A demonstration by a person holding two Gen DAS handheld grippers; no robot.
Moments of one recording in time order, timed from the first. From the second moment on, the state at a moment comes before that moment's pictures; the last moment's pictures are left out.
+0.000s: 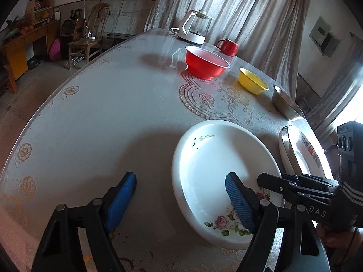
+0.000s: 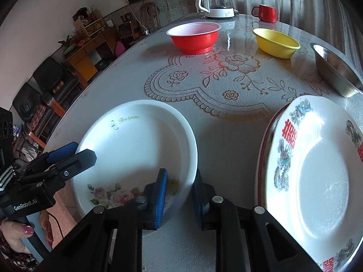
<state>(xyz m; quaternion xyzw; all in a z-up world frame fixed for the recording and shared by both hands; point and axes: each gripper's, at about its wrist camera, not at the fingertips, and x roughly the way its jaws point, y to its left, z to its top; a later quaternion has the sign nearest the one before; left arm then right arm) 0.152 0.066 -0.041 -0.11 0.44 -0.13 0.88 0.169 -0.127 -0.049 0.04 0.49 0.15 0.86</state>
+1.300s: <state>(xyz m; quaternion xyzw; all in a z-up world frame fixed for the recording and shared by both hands) 0.140 0.050 0.014 -0.08 0.36 -0.14 0.92 0.144 -0.142 -0.008 0.08 0.43 0.18 0.88</state>
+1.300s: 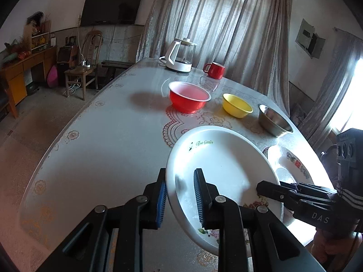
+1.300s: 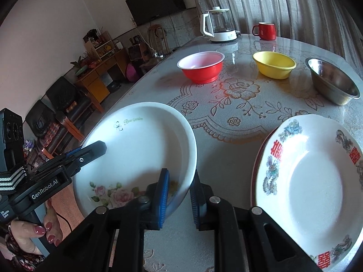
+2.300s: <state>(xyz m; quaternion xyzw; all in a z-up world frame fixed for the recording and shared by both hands) 0.164 -0.136 0.033 -0.01 0.37 -0.28 0.88 0.102 -0.315 0.017 0.16 0.38 0.04 0.91</state>
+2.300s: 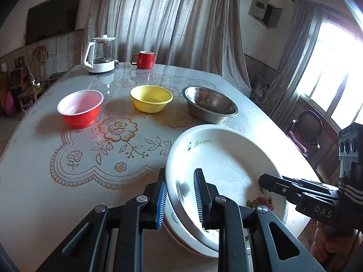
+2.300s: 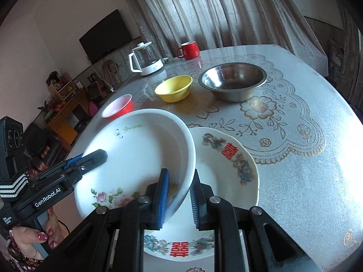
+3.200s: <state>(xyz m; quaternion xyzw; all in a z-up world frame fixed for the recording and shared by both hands) 0.170 -0.173 -0.012 0.05 0.41 -0.27 0.87 0.106 -0.344 -0.024 0.17 0.43 0.01 0.89</state>
